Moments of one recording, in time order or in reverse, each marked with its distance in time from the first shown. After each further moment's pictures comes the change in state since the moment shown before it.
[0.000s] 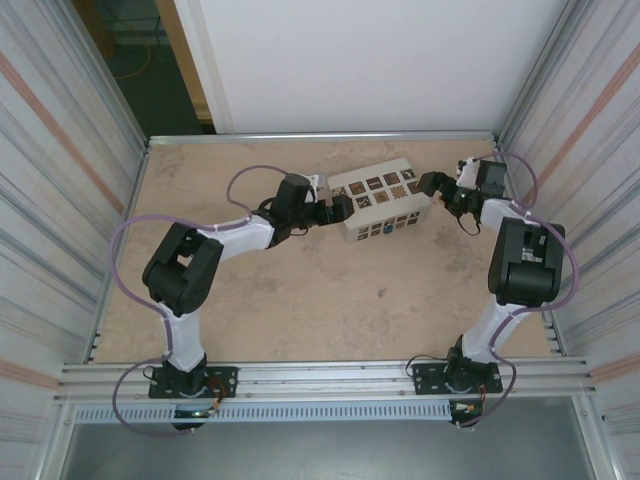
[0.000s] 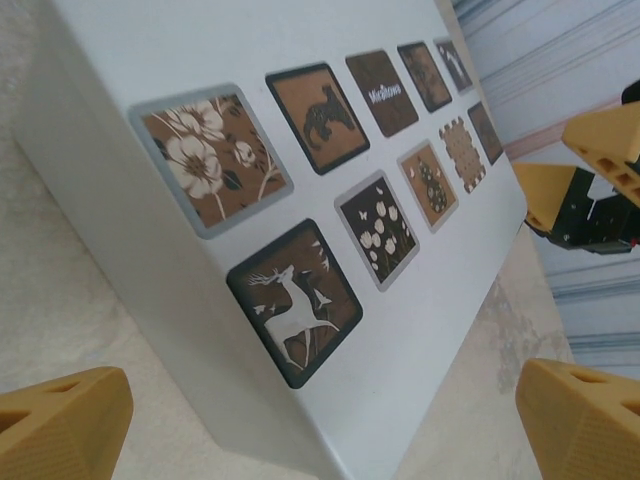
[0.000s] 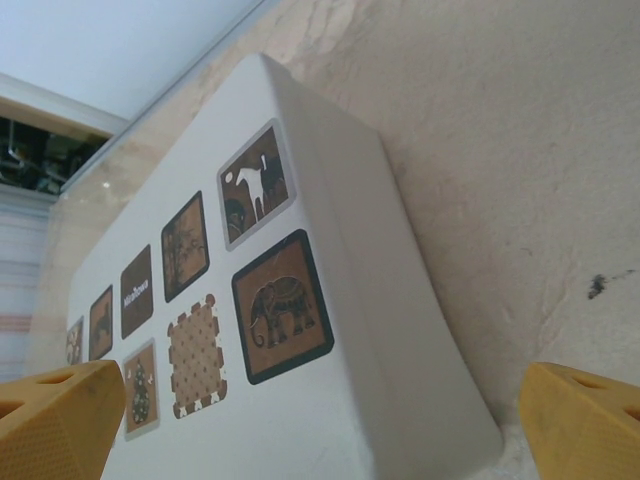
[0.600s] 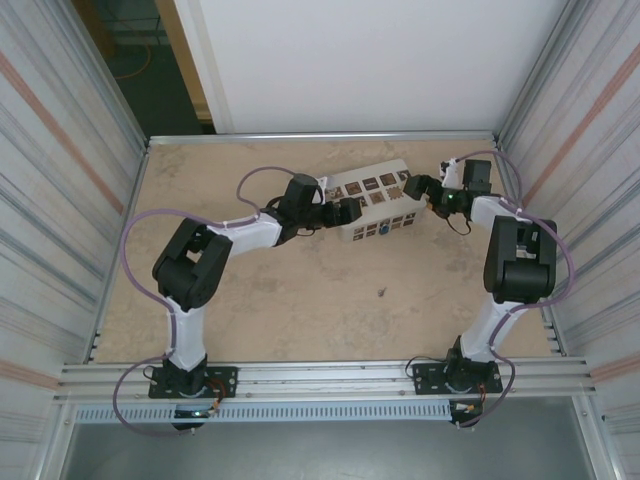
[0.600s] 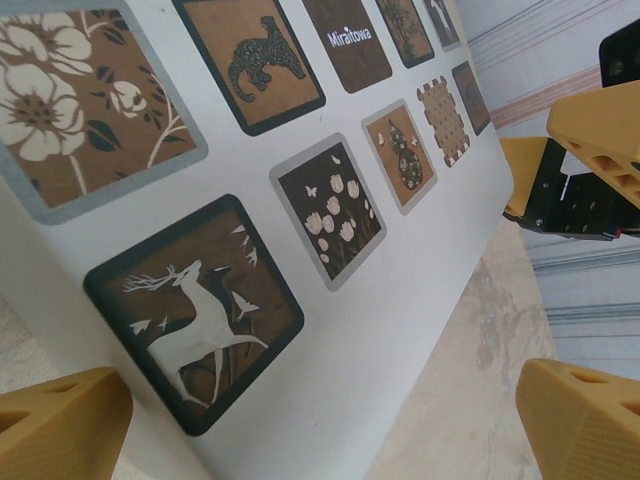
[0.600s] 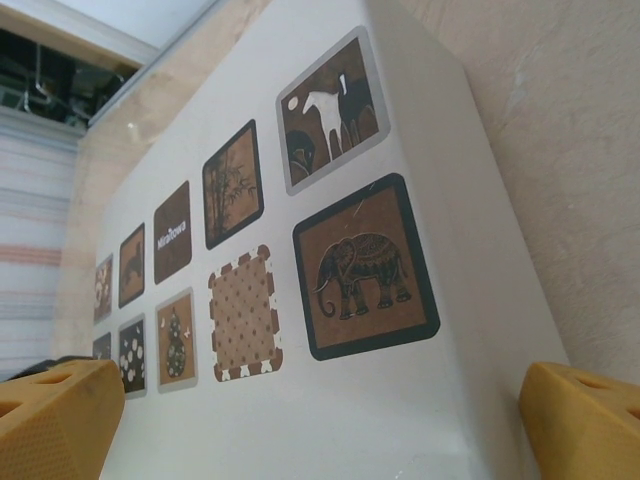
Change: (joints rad) left arm -0.016 0.055 0.056 -0.027 0.060 -0.022; right arm 0.074 0.013 0.018 -0.066 -0.056 -0.038
